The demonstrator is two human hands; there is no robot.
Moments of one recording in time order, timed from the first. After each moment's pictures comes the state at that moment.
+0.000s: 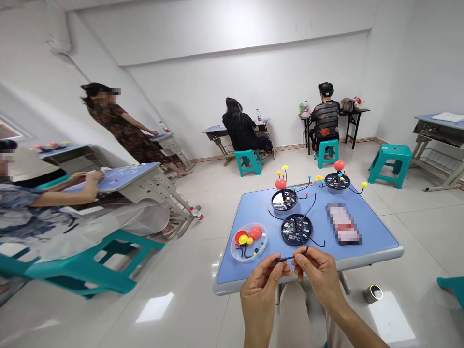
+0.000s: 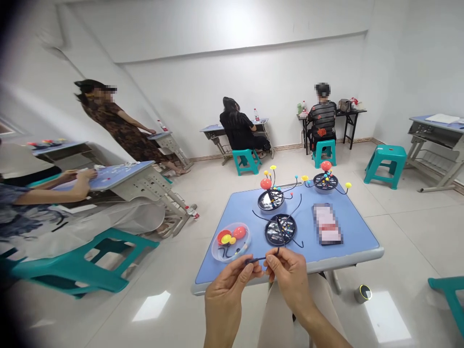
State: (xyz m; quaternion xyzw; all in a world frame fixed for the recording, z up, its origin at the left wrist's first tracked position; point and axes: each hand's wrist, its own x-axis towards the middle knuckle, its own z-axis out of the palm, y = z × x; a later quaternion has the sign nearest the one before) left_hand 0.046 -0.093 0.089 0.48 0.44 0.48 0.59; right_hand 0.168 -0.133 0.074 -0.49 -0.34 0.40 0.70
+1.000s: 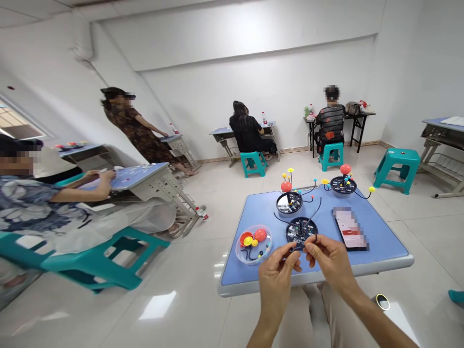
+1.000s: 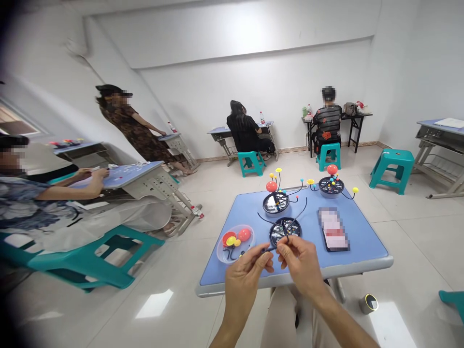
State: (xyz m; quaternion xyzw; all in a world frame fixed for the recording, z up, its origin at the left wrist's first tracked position) left_hand 0.069 -0.073 0.097 0.61 0.39 0.46 0.52; right_hand 0.196 -0.119 0.097 -0.53 -0.40 0.35 0.67
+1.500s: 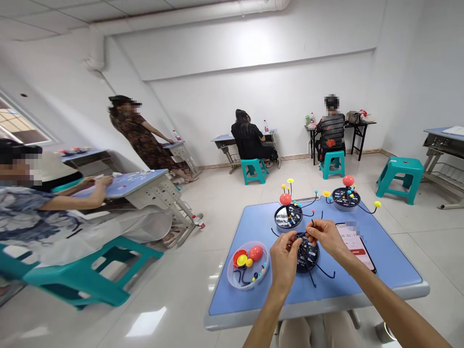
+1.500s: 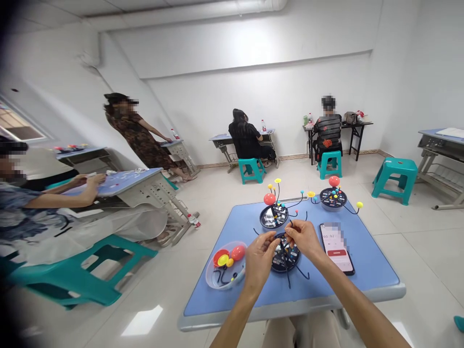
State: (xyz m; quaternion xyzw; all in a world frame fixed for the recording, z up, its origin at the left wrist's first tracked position) left_hand 0.126 0.006 0.070 0.66 0.40 0.49 0.41; right_hand 0.269 -0.026 0.077 -0.52 -0.42 0.40 0.63
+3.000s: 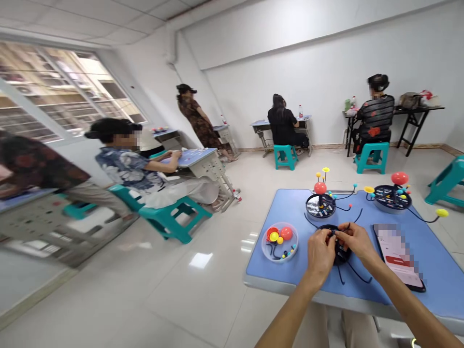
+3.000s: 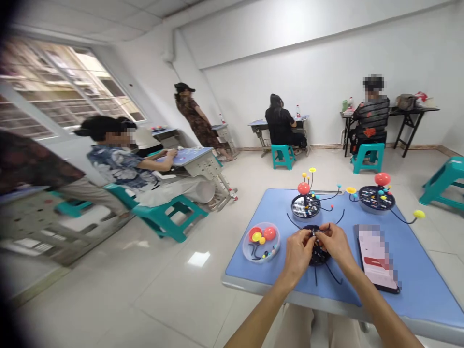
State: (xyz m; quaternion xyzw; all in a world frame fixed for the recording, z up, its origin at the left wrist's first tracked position) left_hand 0.138 0.005 0.035 0.75 0.47 0.36 0.31; right_hand 0.269 -0.012 0.021 -0.65 -0.37 0.38 0.54
